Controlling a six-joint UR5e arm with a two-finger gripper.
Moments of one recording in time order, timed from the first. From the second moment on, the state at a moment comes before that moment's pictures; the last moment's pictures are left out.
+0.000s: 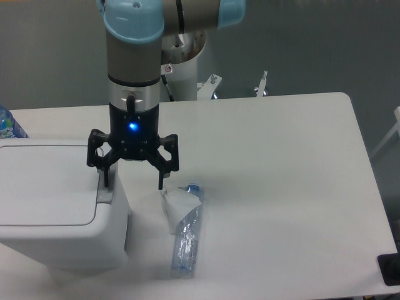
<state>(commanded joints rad) 2.24 -1.77 -1.48 -1.01 1.37 0.19</state>
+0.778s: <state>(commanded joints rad) 2.24 -1.77 -1.49 -1.01 1.37 0.19</state>
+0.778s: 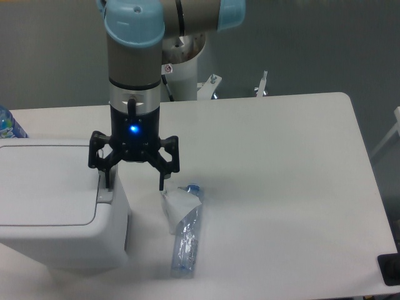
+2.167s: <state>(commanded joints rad) 2.27 -1.77 -1.36 -1.02 1.47 0.21</state>
